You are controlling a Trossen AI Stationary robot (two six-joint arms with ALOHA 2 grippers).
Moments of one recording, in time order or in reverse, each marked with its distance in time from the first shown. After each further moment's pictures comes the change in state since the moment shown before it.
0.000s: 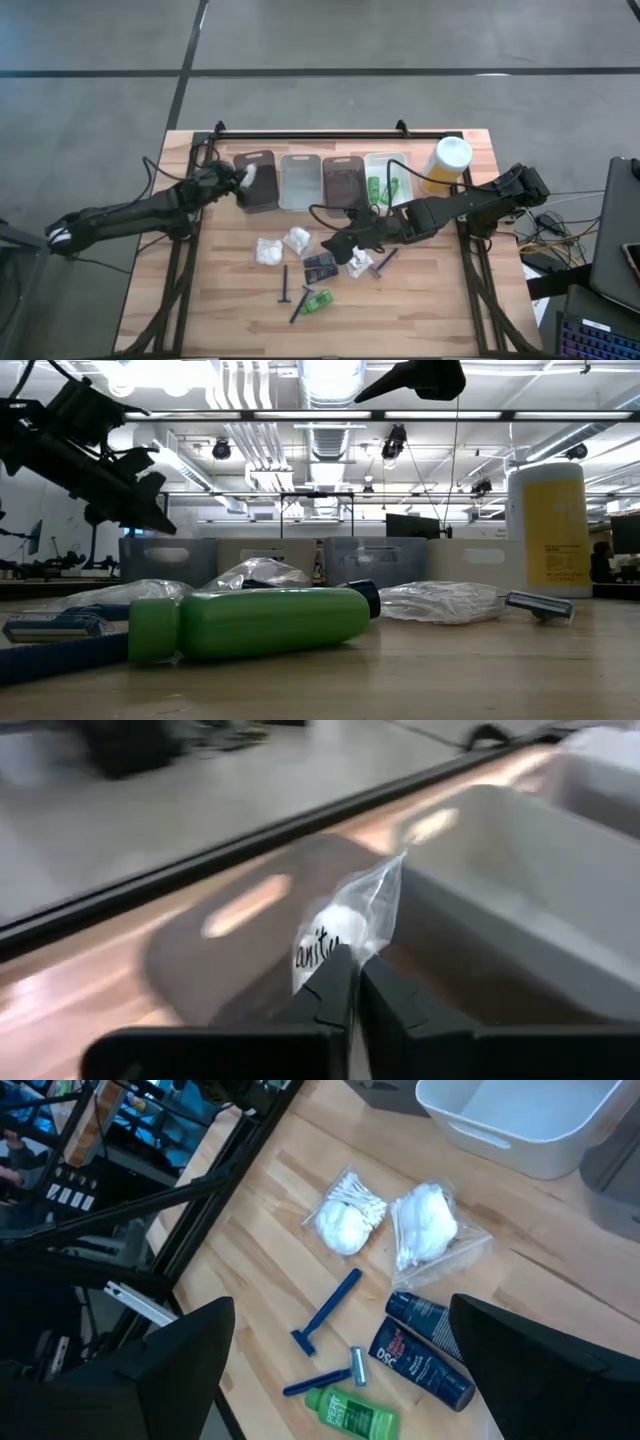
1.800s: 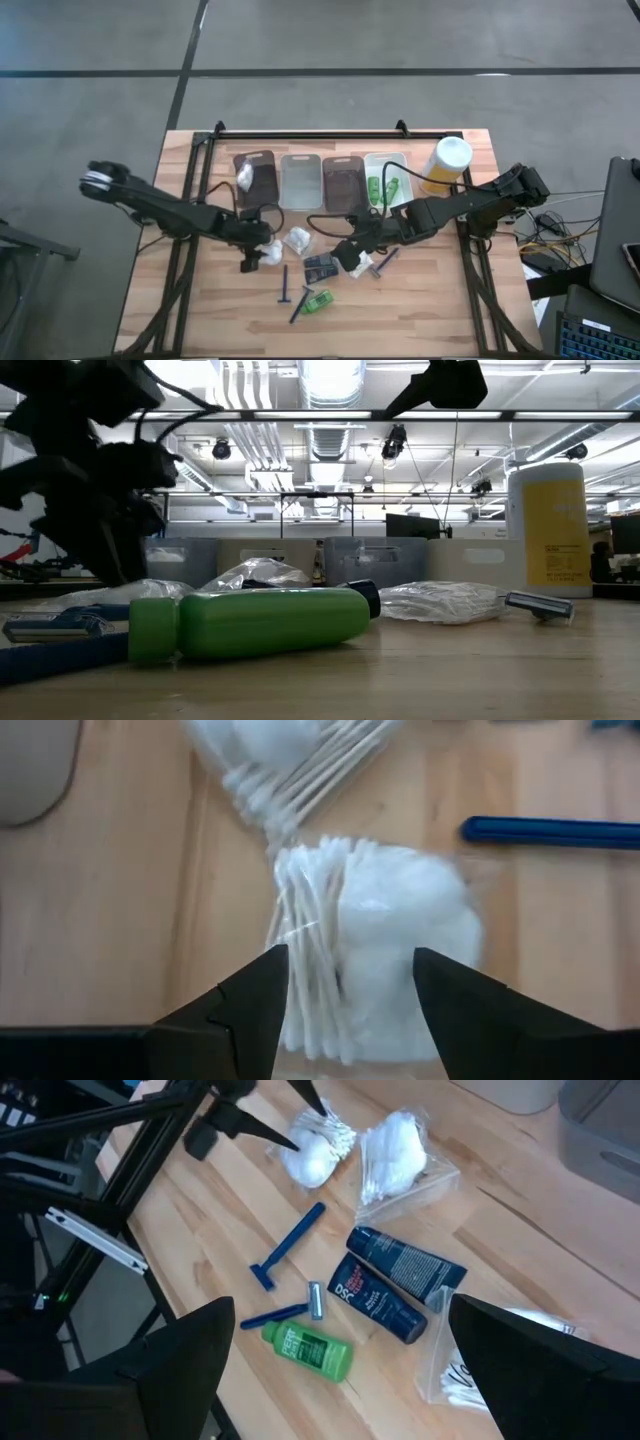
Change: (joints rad) left arm -0.701 0.687 0.345 -0.260 0.315 -0.076; right arm -0.001 0.001 0.000 -0.132 -0.118 -0.040
